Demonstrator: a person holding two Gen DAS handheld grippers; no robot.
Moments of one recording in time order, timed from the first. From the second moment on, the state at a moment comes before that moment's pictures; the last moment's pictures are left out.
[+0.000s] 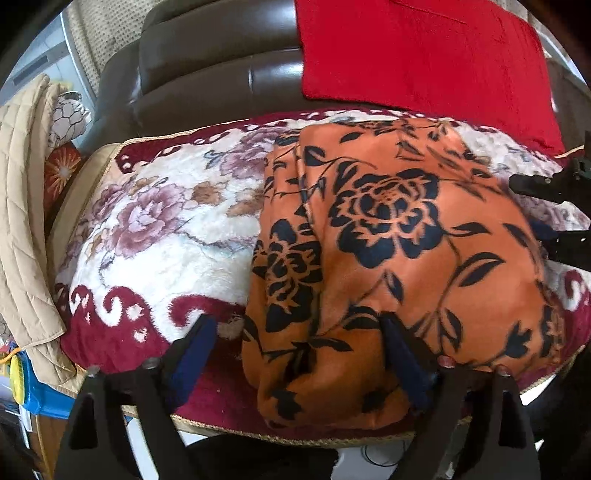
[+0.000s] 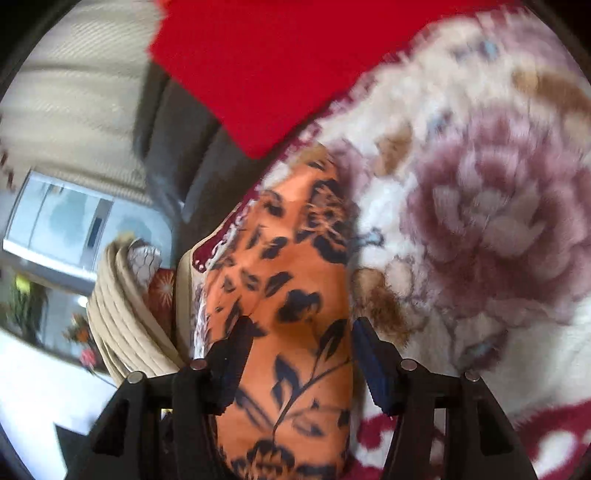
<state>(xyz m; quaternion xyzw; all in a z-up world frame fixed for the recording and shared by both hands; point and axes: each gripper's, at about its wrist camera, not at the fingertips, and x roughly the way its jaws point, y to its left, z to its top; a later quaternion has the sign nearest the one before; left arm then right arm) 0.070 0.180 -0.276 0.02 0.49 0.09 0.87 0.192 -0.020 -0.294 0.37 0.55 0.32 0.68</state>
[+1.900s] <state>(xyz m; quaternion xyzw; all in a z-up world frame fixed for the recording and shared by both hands) 0.117 0.284 -0.267 -0.20 0.52 0.00 0.83 0.190 -0.001 -0.274 0.30 0.56 0.31 0.71</state>
